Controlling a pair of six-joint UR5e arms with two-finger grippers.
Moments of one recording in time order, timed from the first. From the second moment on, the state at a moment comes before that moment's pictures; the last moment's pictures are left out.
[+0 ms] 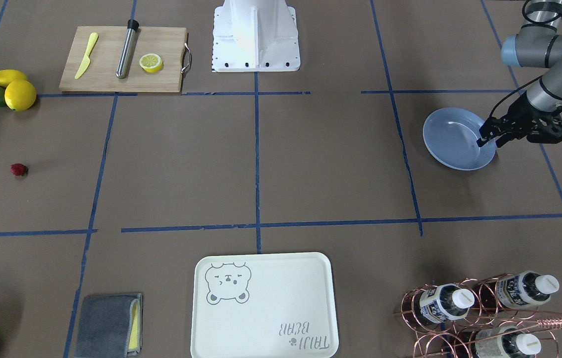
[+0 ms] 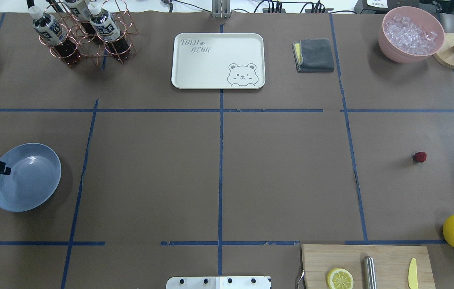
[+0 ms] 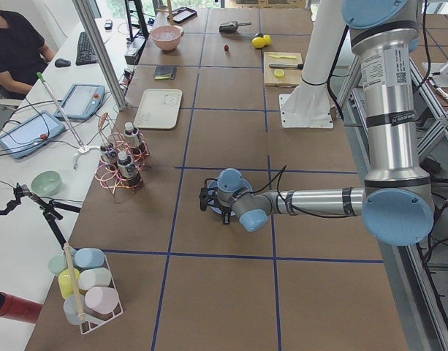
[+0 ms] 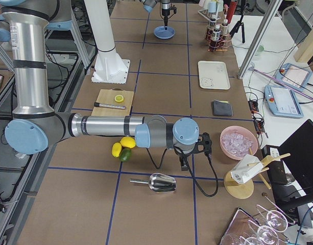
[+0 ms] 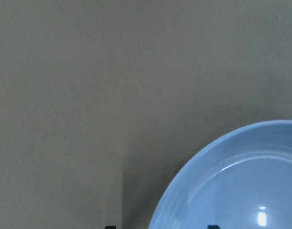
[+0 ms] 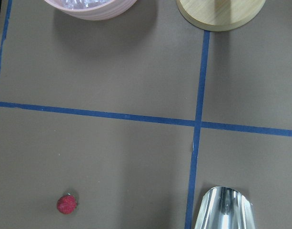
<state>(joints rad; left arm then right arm) -0.92 -1.39 -1.54 -2.52 -2.19 -0.96 1.62 -1.57 1.61 -1.53 2.53 -0.06</state>
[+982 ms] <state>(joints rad) -1.05 -1.37 -1.63 -2.52 -2.41 -0.94 1.61 -1.55 1.61 -1.53 2.51 -0.04</state>
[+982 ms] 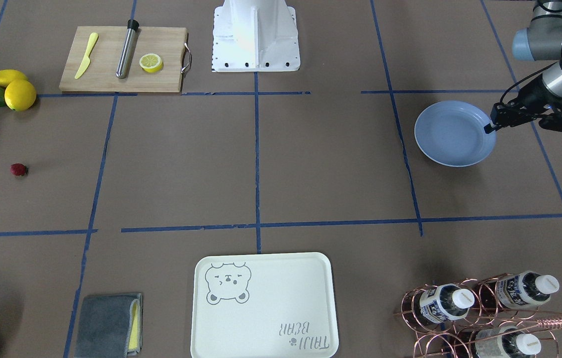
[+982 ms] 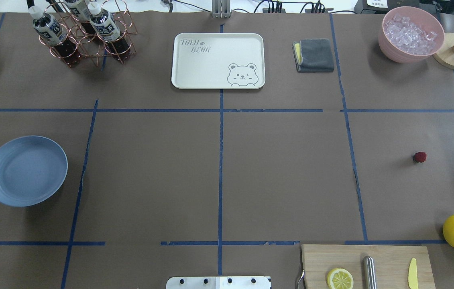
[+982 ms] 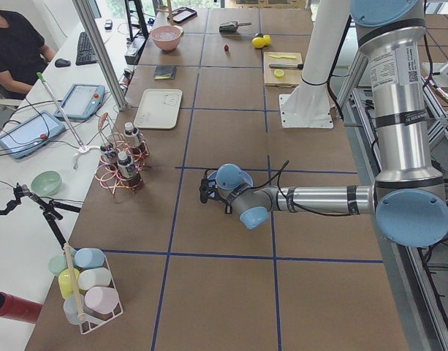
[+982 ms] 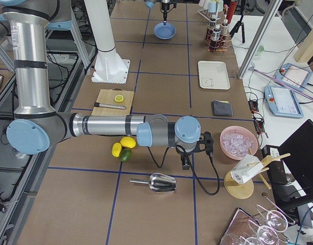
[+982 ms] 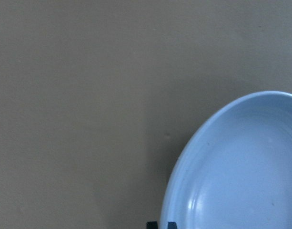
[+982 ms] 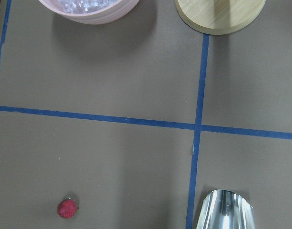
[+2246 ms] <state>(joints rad) -0.72 -1.99 -1.68 -2.24 -2.09 -1.71 1.23 -1.56 1.83 -1.36 2.29 0.60</state>
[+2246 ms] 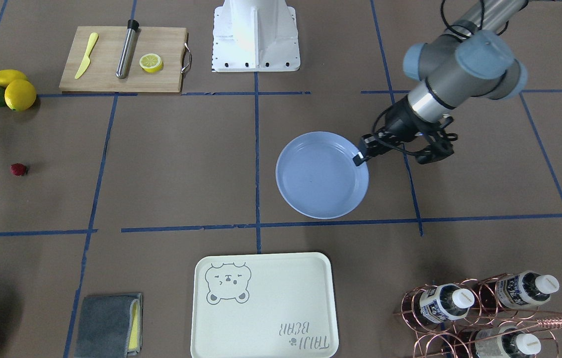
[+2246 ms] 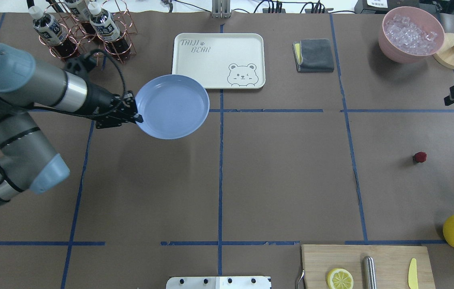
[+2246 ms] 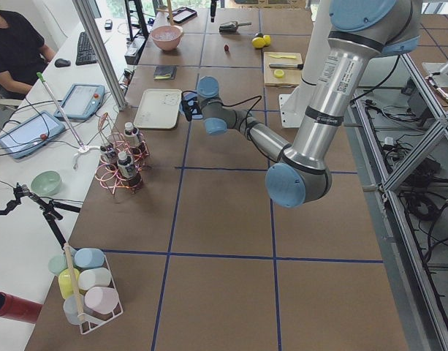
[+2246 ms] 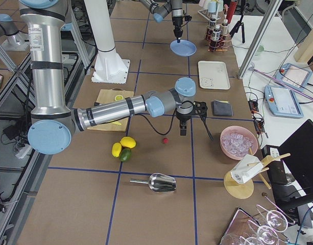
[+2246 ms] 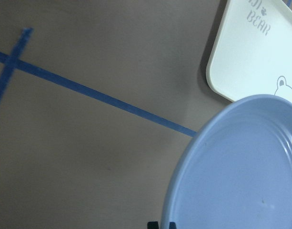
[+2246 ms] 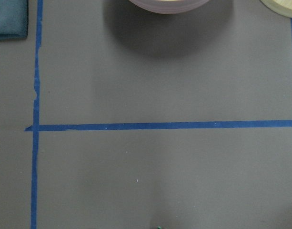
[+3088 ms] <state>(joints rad) -0.44 -2.05 -1.65 -2.19 -1.87 -1.77 1.14 -1.61 1.82 -1.30 2.25 0.66</state>
